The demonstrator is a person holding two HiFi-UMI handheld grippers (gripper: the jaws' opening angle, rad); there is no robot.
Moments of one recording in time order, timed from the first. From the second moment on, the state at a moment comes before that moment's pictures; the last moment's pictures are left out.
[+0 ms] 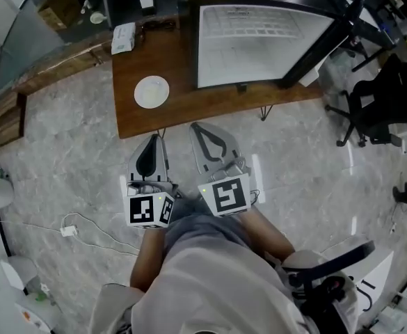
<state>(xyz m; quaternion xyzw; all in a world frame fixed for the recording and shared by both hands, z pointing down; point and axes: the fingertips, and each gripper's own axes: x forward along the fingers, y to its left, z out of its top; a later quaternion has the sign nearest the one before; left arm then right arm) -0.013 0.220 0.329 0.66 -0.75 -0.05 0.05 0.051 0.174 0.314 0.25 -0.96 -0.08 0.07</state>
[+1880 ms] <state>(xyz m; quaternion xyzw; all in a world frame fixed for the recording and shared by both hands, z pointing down) -0.374 -0.045 0.655 0.79 -0.43 0.23 0.37 -0.268 -0.032 0.600 0.31 -0.88 0.15 0.33</state>
